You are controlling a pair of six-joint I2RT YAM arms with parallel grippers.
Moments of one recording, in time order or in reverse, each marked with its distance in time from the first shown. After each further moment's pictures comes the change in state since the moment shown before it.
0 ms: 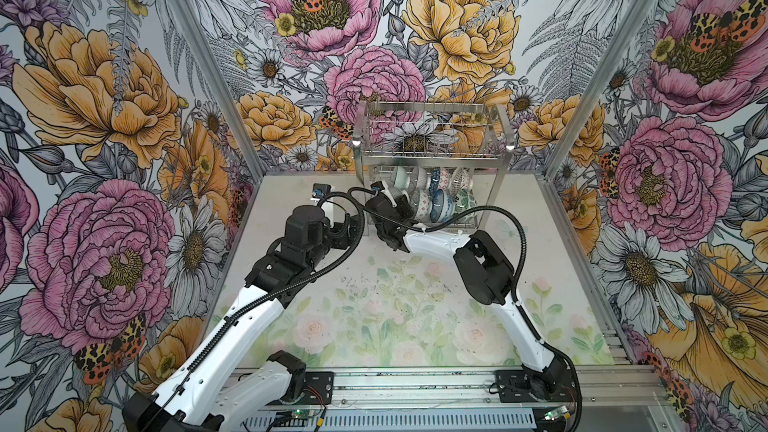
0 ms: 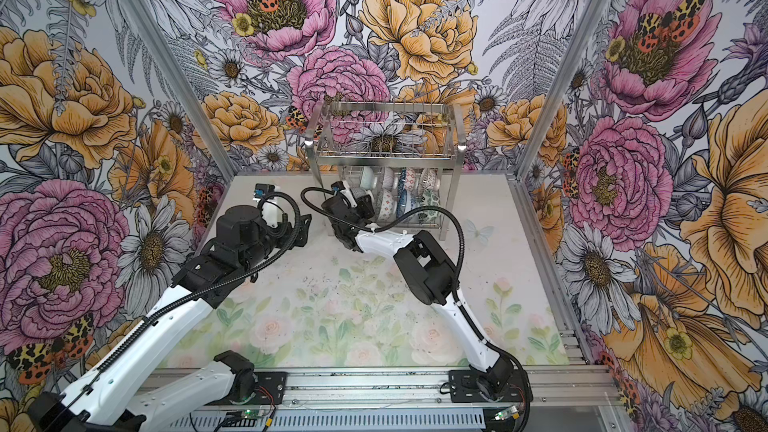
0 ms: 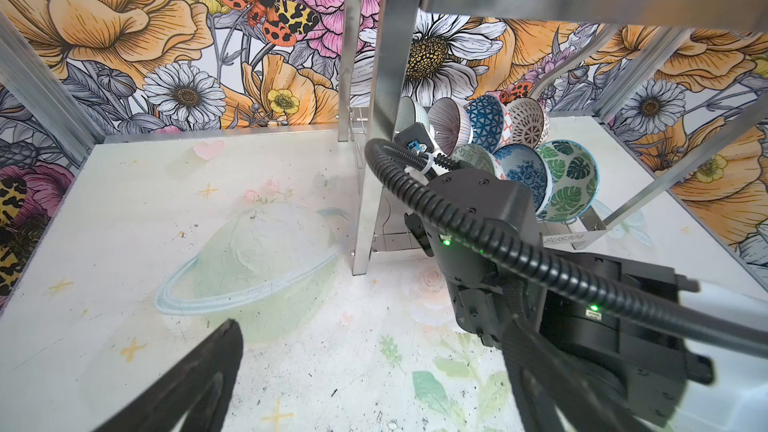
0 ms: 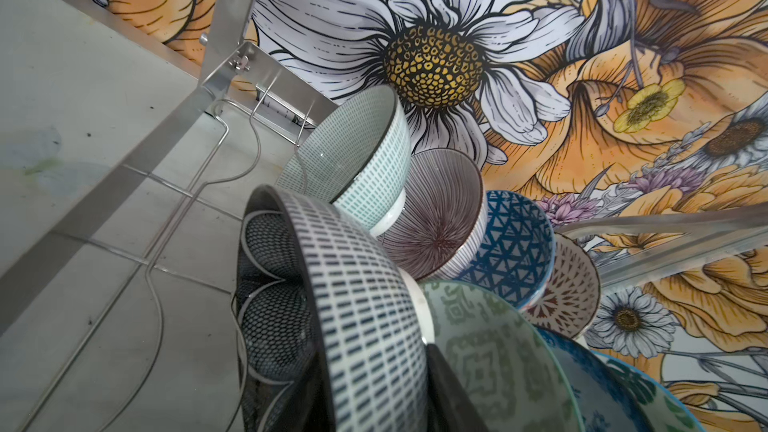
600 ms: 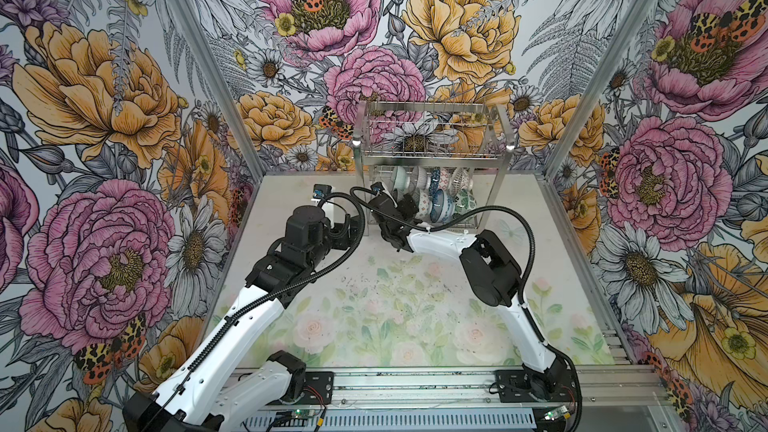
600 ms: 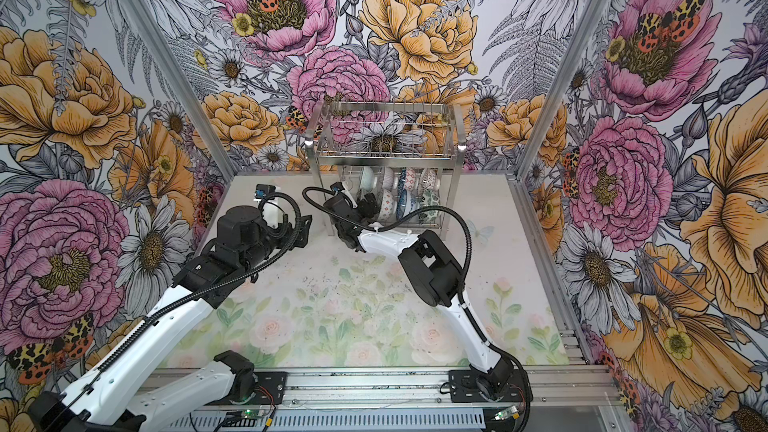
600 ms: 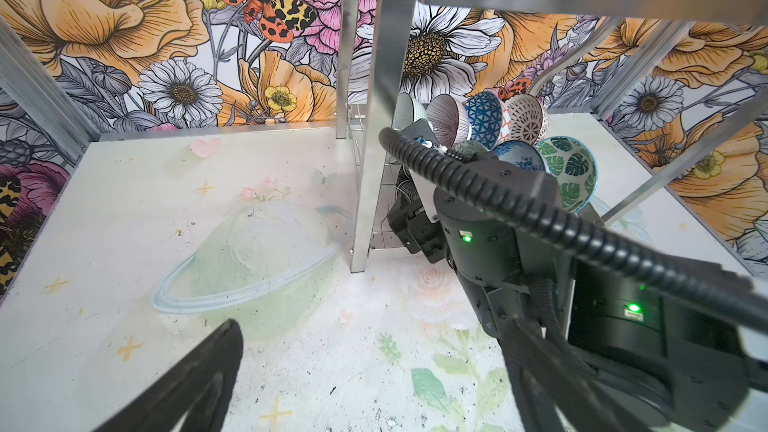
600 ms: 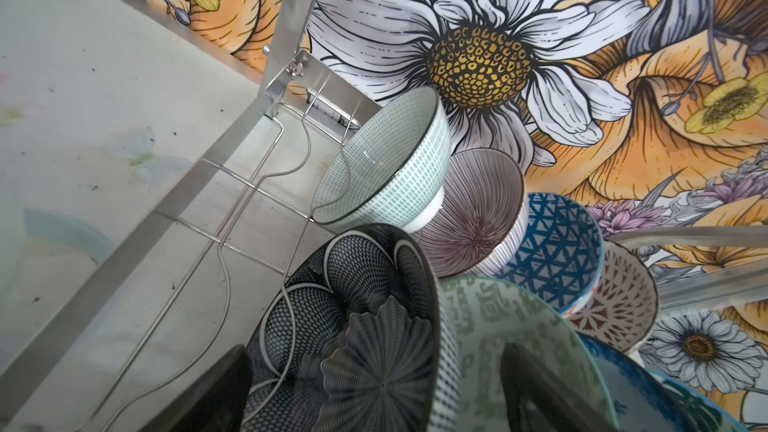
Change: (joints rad) left arm 0.000 0.000 -0.005 0.000 0.007 0.000; right arm -0.003 -0.079 -0.064 -0.037 -0.142 0.050
